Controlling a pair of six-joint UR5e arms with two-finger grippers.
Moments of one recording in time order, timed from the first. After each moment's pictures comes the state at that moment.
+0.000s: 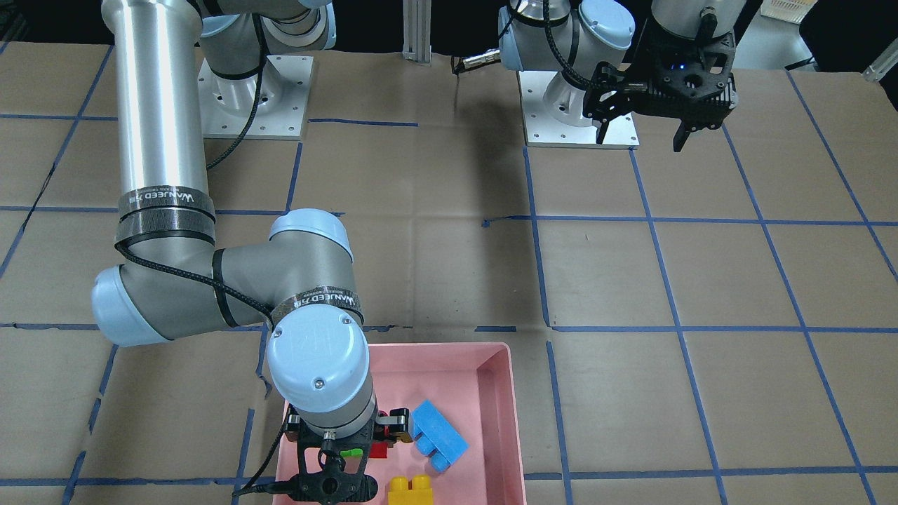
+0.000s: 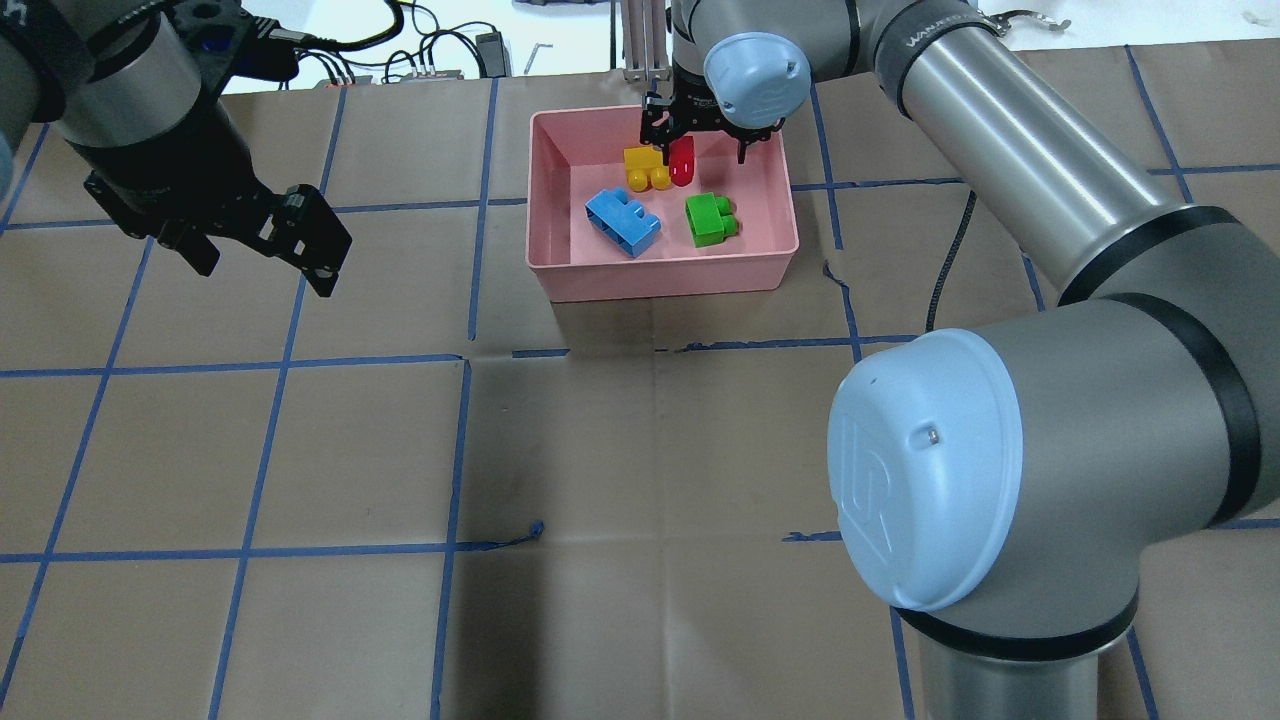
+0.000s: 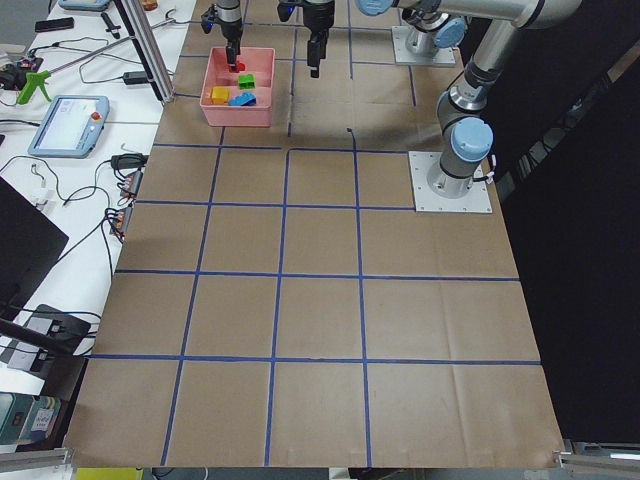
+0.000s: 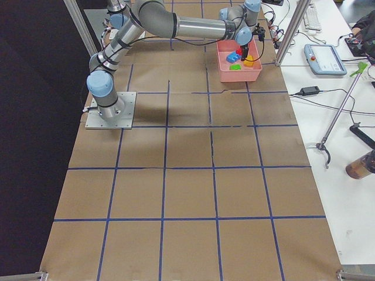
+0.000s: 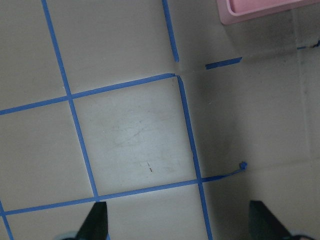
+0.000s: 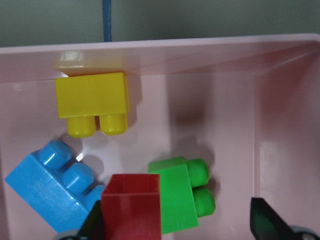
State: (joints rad) left arm -1.55 -1.48 -1.57 -1.68 1.68 0.21; right arm 1.80 -0.78 1.00 -1.86 -1.59 0.23
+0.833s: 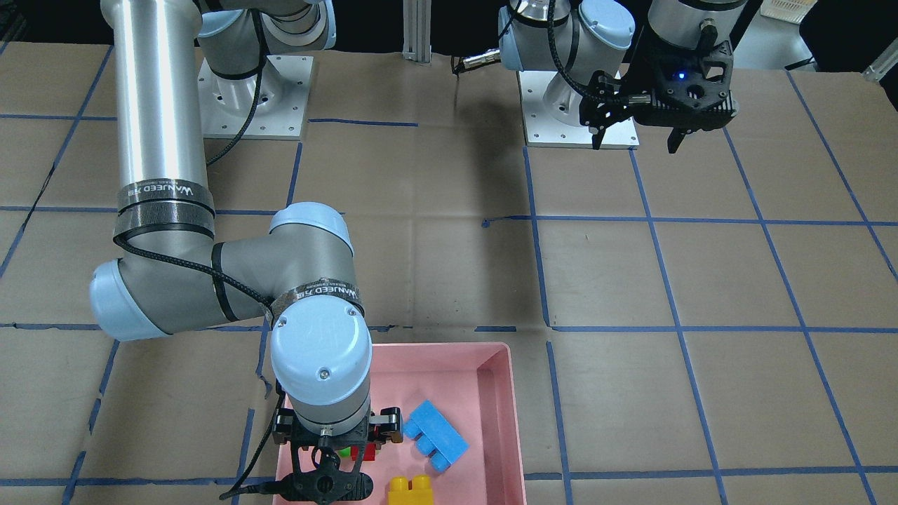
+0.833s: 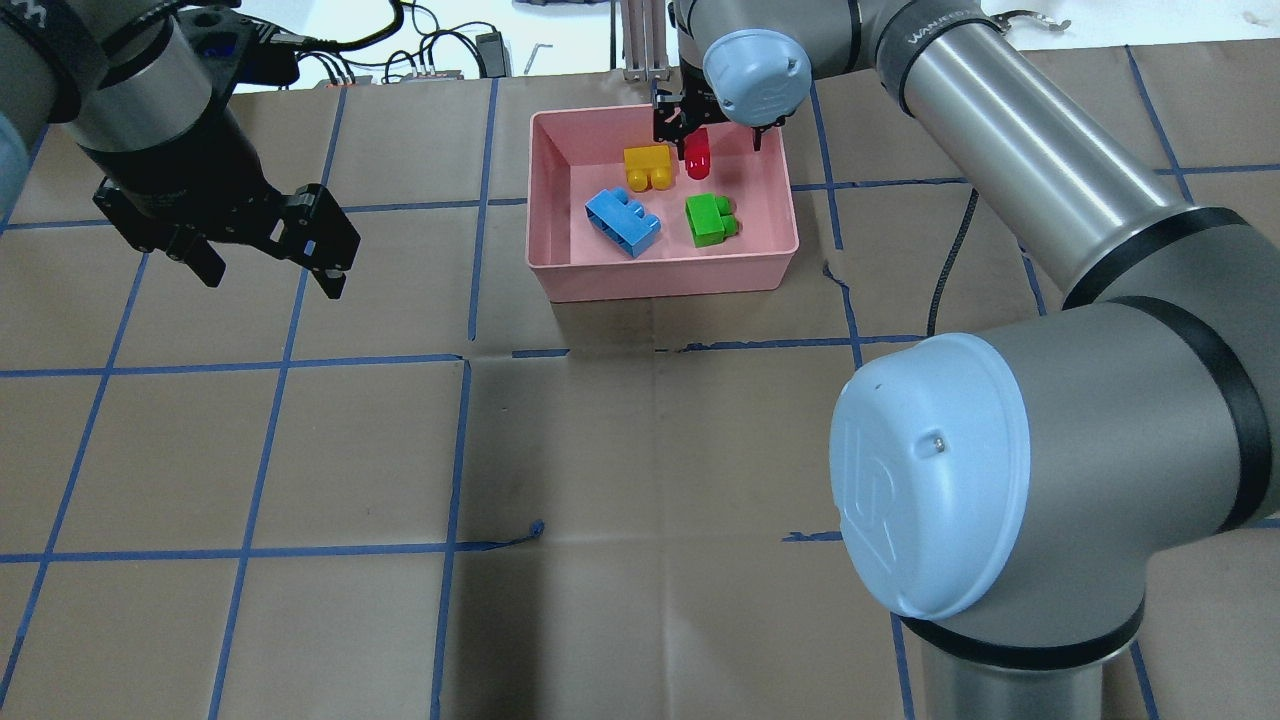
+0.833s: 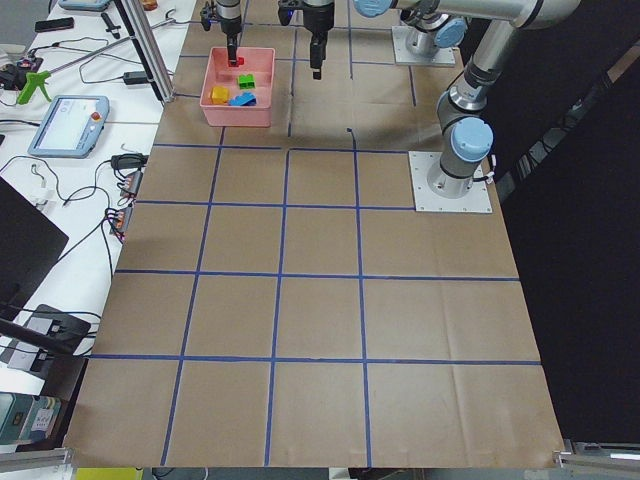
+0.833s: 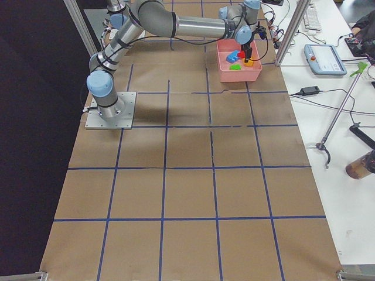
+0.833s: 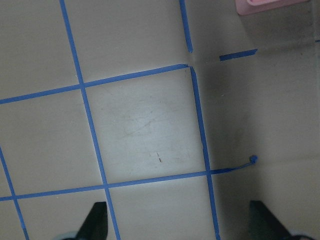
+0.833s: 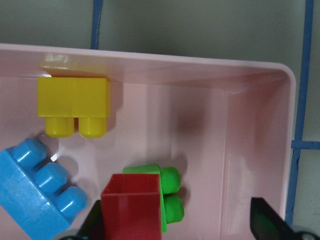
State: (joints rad) left arm -1.55 -1.50 -1.58 -1.67 1.66 0.12; right arm 1.80 -0.79 1.00 -1.87 -1.63 0.28
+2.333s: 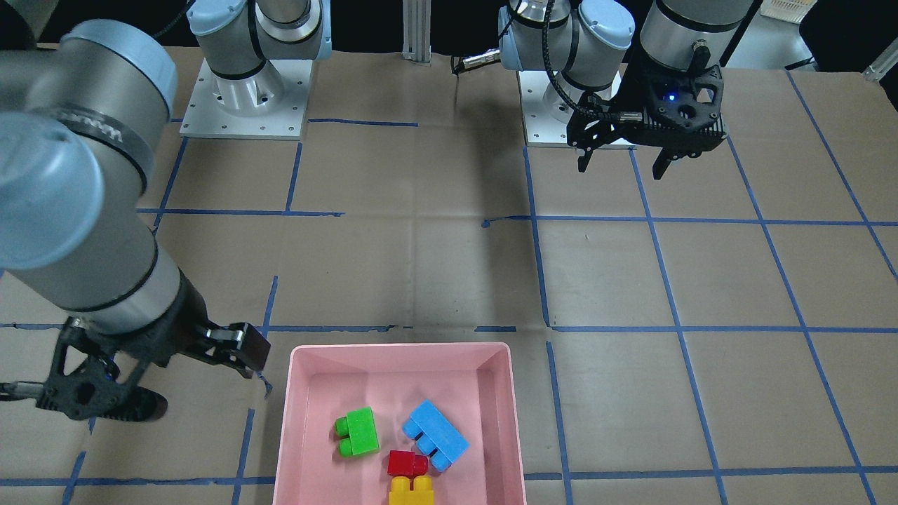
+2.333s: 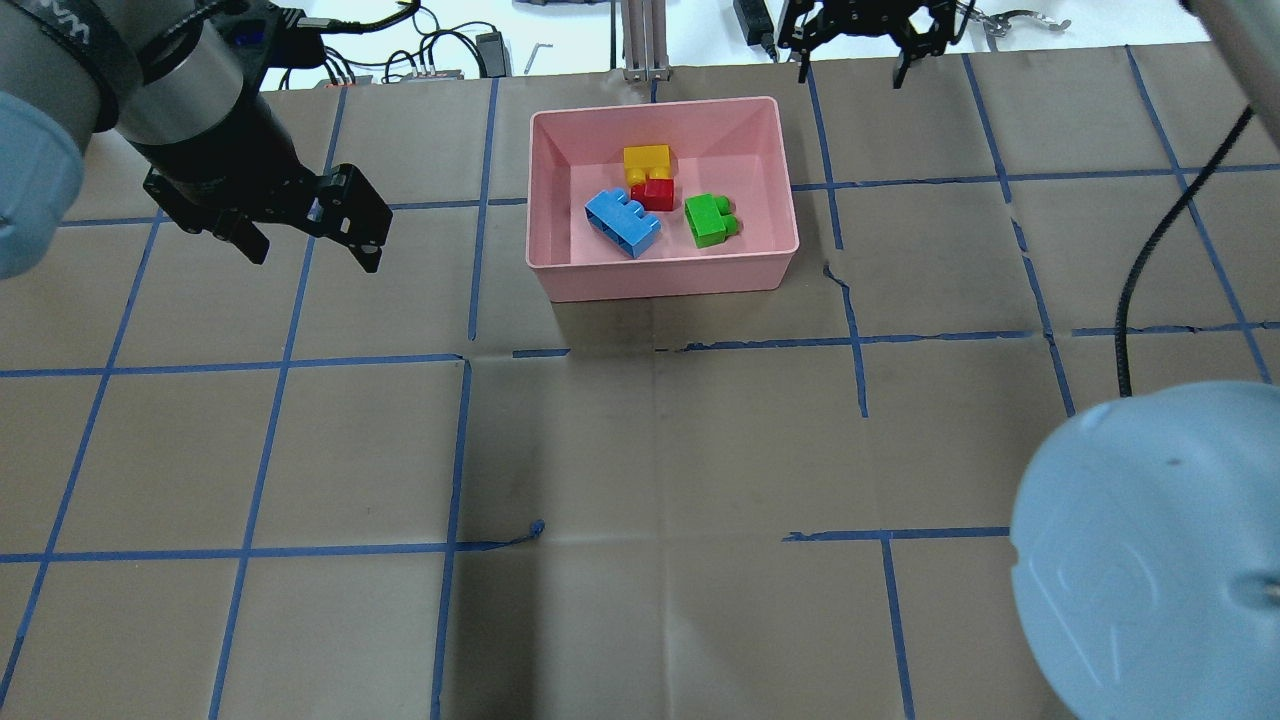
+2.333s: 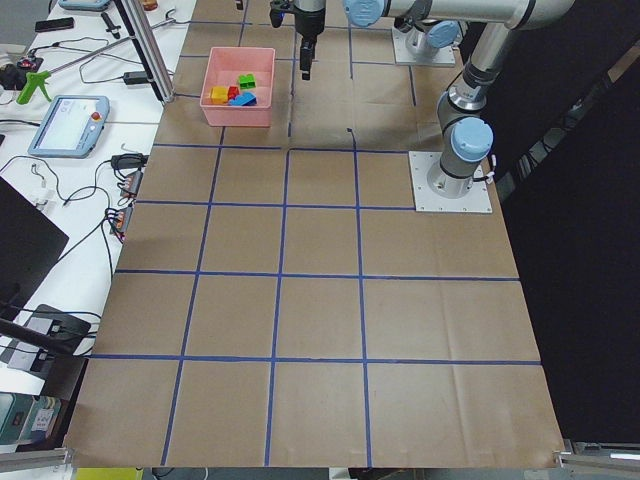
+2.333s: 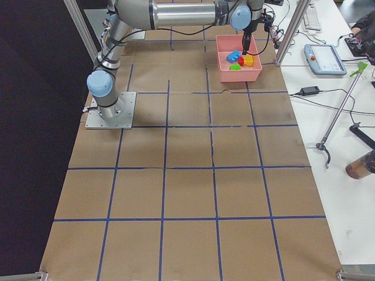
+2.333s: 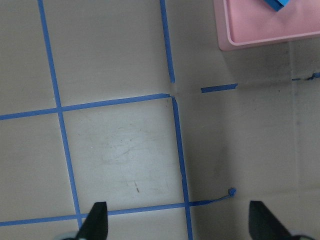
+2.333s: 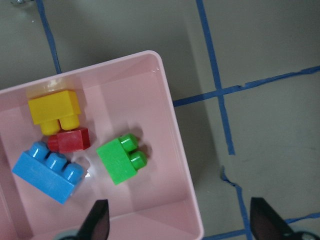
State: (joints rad) left arm -1.56 -1.52 -1.60 -1.57 1.60 0.14; right arm 1.60 -1.11 1.10 -1.58 -1.58 0.14
